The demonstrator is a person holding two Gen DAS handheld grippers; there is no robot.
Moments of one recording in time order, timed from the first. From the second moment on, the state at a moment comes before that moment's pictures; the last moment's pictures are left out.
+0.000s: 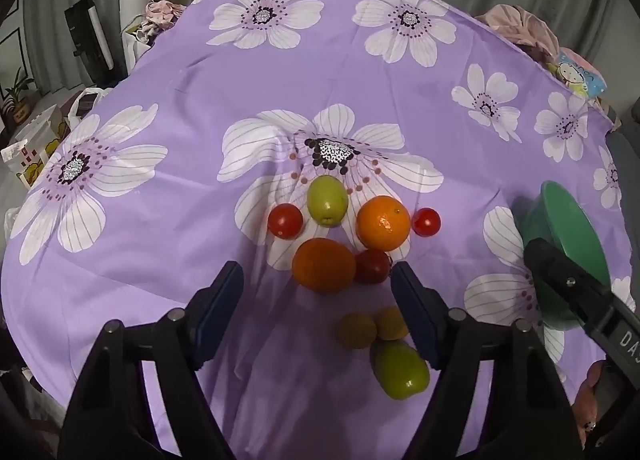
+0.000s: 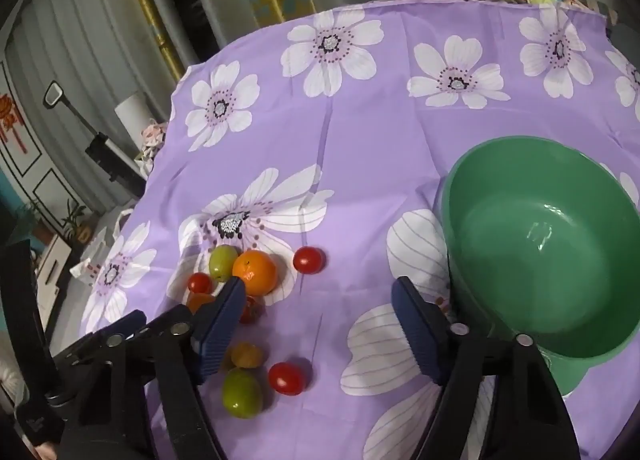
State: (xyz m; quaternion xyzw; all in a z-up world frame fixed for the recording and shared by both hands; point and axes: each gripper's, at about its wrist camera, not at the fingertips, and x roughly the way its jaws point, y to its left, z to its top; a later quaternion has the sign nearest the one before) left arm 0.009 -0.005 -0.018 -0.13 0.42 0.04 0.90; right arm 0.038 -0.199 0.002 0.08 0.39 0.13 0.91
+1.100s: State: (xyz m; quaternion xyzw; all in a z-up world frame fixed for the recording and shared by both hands) left arm 0.018 0.010 -0.032 -0.19 0.48 -0.02 0.86; right arm 0.080 -0.174 -0.042 0.12 0.55 0.19 0.80
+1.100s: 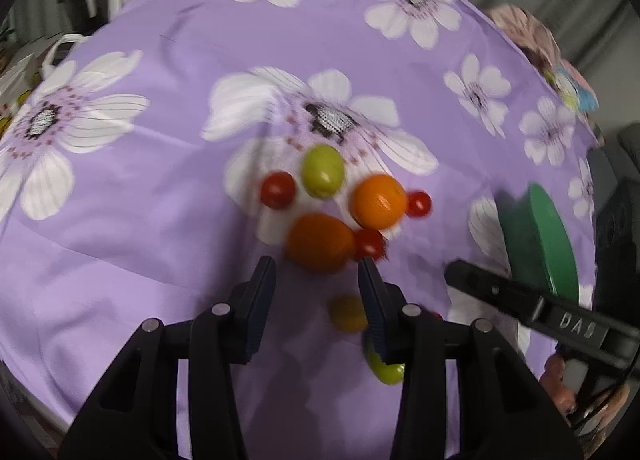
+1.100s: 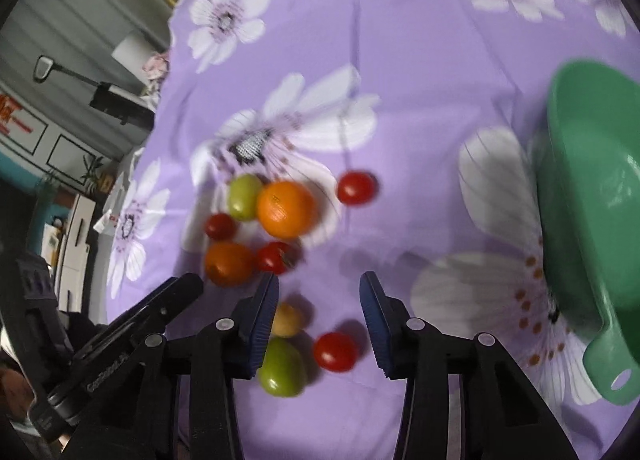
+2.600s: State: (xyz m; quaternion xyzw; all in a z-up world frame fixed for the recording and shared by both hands) left arm 0.023 -0.014 -0.059 -0.20 0.53 -0.08 0.82; right arm 0.087 -0.159 -0.077 0.14 0.61 0.23 0.75
